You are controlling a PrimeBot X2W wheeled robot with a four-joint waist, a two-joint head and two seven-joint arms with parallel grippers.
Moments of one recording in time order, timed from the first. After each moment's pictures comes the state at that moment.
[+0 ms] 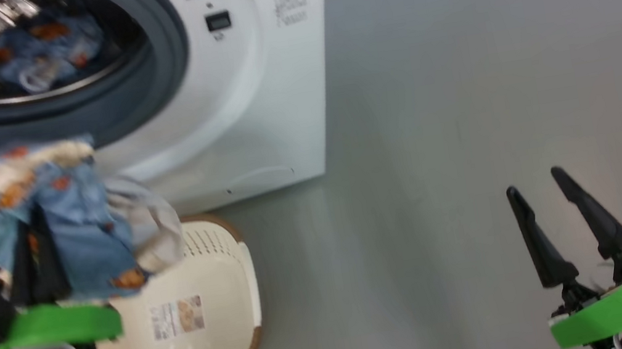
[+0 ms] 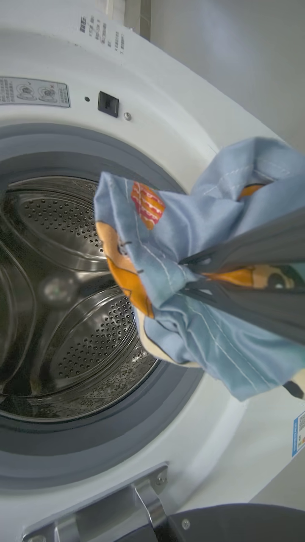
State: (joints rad) left arm -0.30 0.14 -0.05 0.21 -0.27 0.05 -0.21; right arm -0.04 -0.15 0.07 -0.04 0.28 0.12 -0.26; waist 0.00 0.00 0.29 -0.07
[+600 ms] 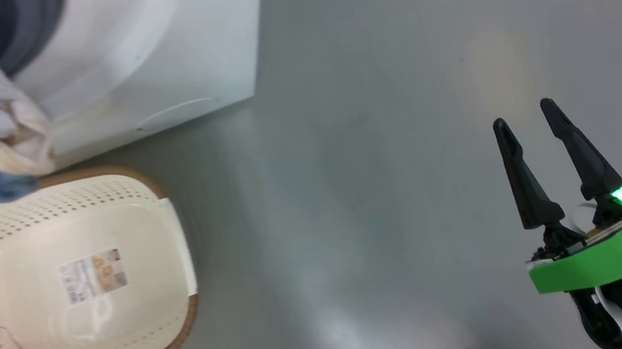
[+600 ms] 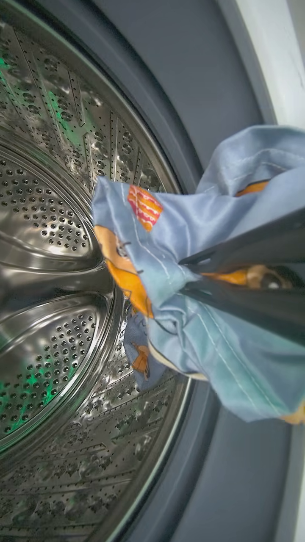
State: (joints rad) left arm -0.83 0.31 0.03 0.42 -0.42 -0.05 0.12; right arm -0.19 -0.10 0.07 -0.06 0.31 0.12 -0.26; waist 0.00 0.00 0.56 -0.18
